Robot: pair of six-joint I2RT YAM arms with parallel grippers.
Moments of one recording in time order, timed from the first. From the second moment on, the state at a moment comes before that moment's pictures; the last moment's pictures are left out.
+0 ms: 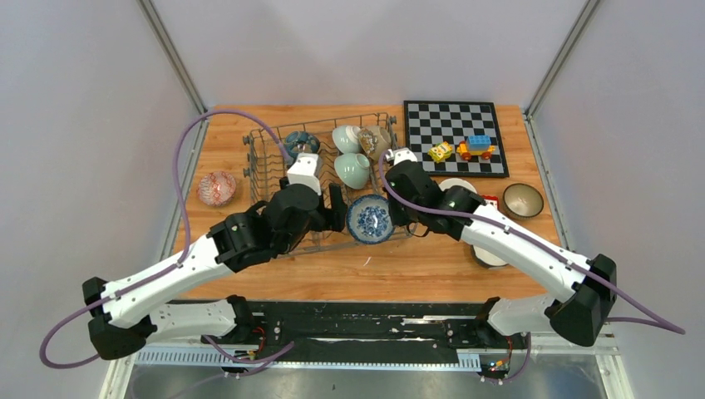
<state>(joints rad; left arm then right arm) -1.03 0.99 1.08 -0.59 -0.56 -0.57 0.87 1.27 1.19 -0.72 0.28 0.40</state>
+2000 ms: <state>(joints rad) -0.85 1.05 1.04 -0.64 -0.66 -0.65 0.88 1.04 1.15 -0.65 0.13 0.44</state>
